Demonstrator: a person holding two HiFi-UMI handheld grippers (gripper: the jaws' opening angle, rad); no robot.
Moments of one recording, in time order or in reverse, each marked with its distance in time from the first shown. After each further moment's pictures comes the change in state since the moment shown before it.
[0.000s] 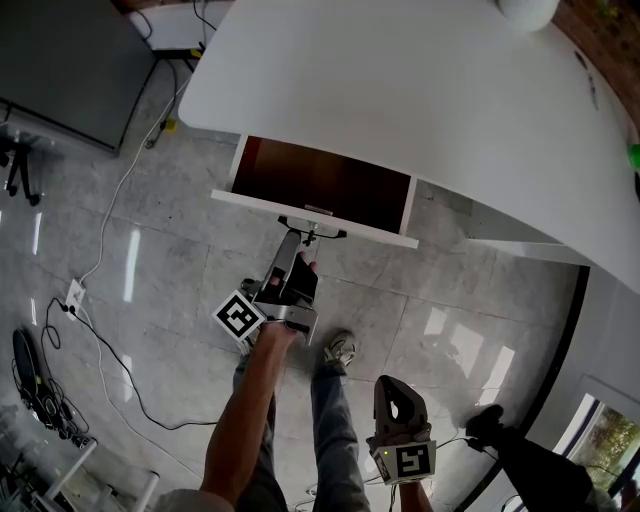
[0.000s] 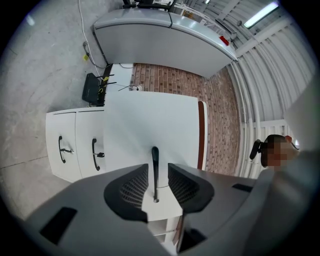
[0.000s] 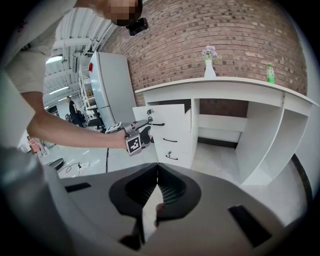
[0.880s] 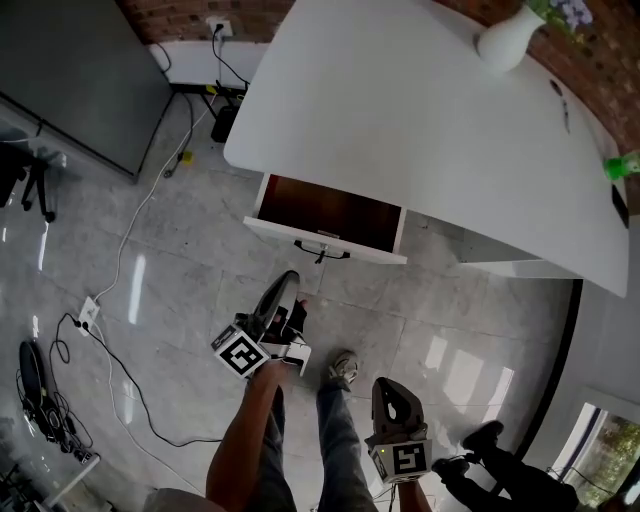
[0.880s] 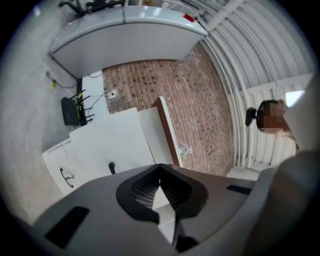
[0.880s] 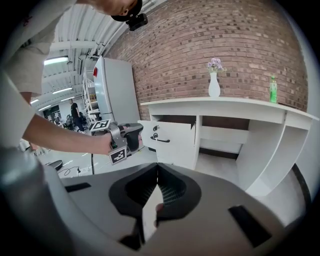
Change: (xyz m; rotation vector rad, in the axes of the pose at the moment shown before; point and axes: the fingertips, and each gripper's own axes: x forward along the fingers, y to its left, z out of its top) left arm -0.030 -0.087 0.011 0.390 0.138 0.037; right arm -0.014 0.023 0.042 -0.078 0.041 -0.009
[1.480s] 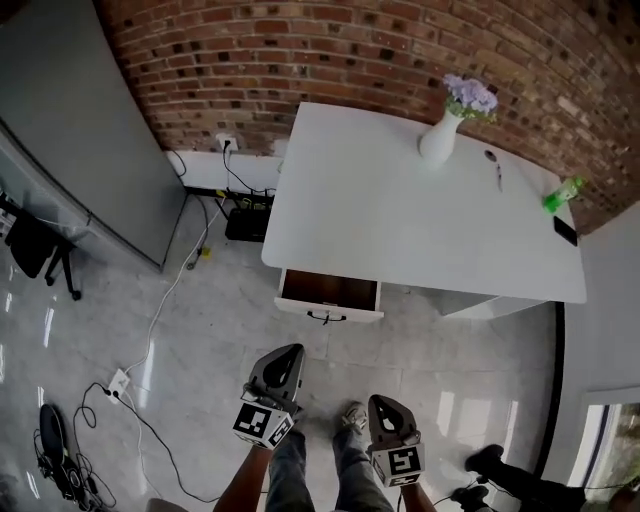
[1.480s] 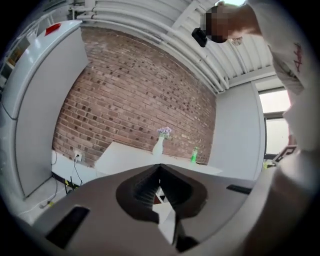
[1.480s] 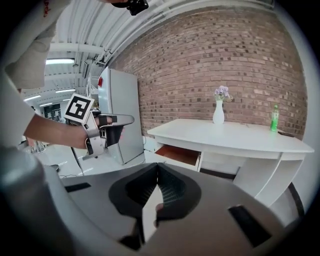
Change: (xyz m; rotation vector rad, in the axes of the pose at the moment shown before) left arm -0.030 -0.206 0.071 0.895 0.229 0.031; right arm -0.058 0.043 0.124 -0.044 -0.190 -0.025
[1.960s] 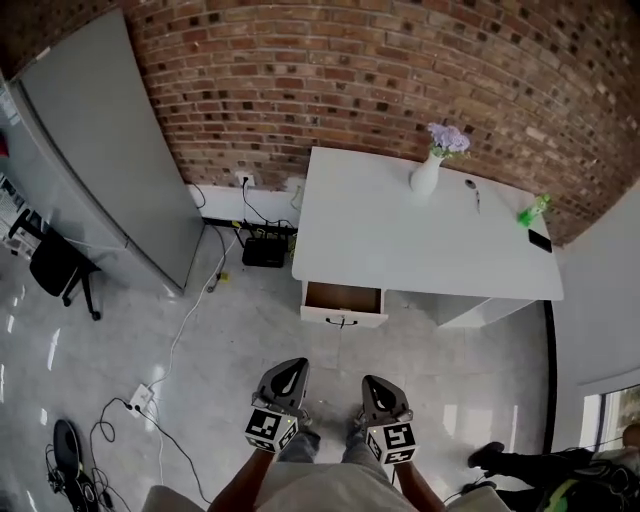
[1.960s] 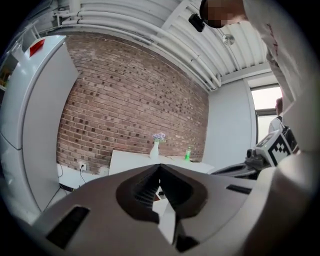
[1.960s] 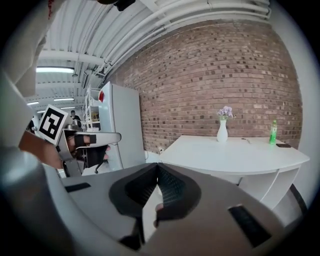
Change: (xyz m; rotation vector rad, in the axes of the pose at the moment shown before) left arm -0.099 -0.020 0.097 0.067 0.047 -0.034; right arm -0.035 0.073 0.126 0.034 -0.121 -0.029
